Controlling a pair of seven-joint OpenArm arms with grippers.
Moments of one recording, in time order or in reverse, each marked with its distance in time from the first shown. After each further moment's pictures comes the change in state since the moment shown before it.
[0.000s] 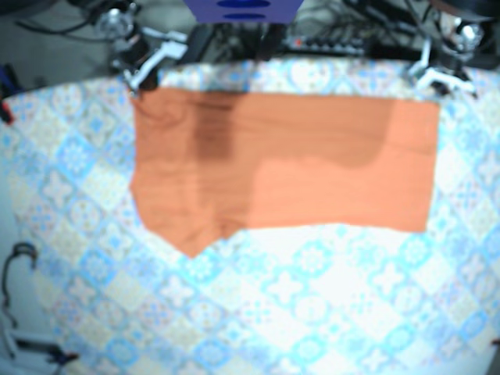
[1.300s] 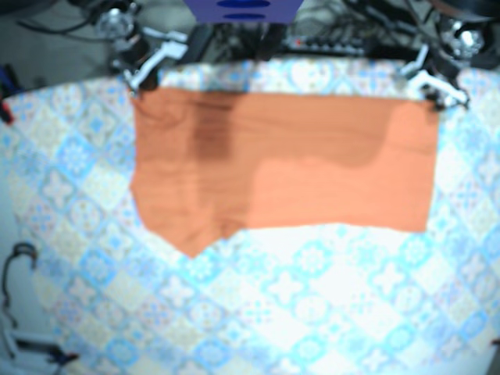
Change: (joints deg) left arm -0.3 -4.2 4.1 4.5 2.8 -0.5 1.0; right arm 0.0 0.0 -0.1 0.0 0.0 0.0 -0.3
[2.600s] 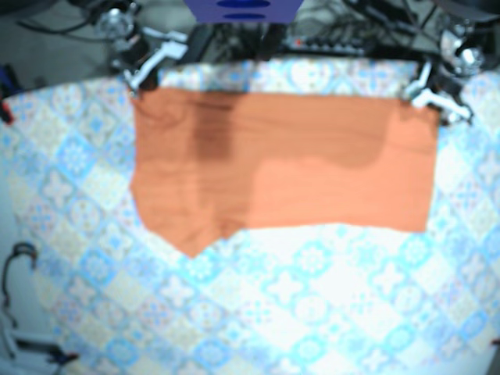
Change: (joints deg) left arm -7.1 0.1 1.8 -5.0 0.0 -1.0 0.9; right arm 0.0 0.0 0.0 0.1 0.0 0.0 0.0
